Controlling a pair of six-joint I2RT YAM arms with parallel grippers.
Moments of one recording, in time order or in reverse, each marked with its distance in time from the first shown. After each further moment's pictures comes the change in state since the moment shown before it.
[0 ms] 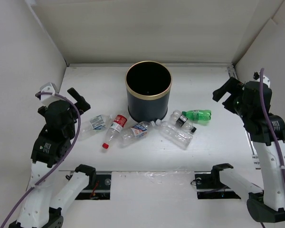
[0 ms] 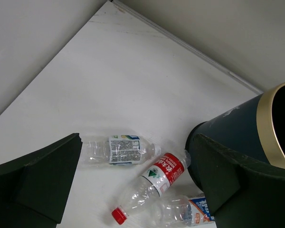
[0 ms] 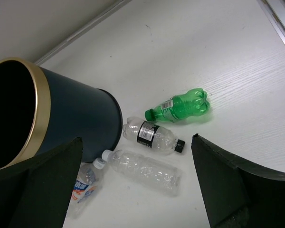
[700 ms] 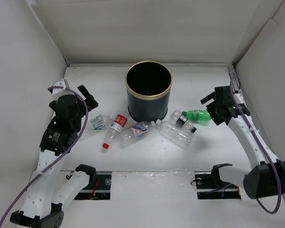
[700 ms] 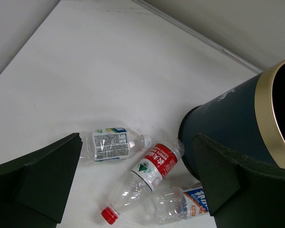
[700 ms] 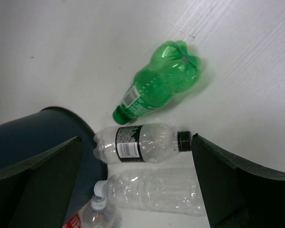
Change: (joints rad) left arm 0.000 0.051 -0.060 0.082 0.090 -0.003; right arm -0.033 0.235 -0.389 0.224 0.043 0.451
